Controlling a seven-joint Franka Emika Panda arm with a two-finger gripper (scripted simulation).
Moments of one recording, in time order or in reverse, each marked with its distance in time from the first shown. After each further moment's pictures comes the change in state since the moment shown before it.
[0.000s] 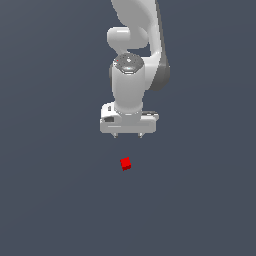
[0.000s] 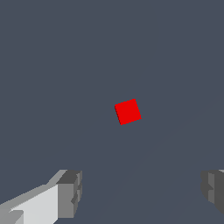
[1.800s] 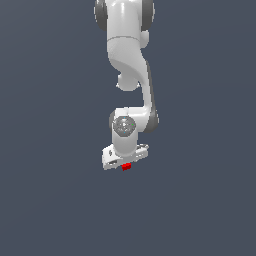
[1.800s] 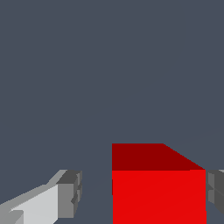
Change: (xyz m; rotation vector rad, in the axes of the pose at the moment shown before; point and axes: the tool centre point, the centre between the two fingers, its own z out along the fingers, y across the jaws) arm 0.045 0.010 0.162 0.011 -0.022 -0.306
